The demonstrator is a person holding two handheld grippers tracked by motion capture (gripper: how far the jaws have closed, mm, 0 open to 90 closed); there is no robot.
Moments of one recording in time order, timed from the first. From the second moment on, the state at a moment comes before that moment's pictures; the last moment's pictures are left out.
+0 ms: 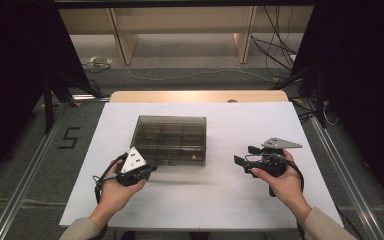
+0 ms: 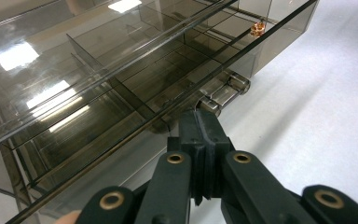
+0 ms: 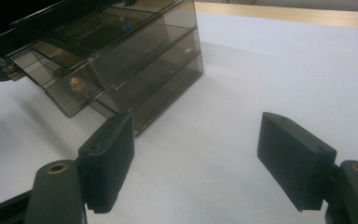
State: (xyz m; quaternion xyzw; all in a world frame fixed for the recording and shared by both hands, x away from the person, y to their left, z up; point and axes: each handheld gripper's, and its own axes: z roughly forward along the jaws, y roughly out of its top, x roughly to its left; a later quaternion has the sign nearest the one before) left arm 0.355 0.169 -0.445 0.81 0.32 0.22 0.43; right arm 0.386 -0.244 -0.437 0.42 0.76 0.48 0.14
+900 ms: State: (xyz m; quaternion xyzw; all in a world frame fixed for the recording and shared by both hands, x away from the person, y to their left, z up) left arm 0.361 0.167 -0.445 0.82 0.31 0.22 0.43; right arm 0.386 -0.244 -0.437 0.42 0.76 0.48 0.14
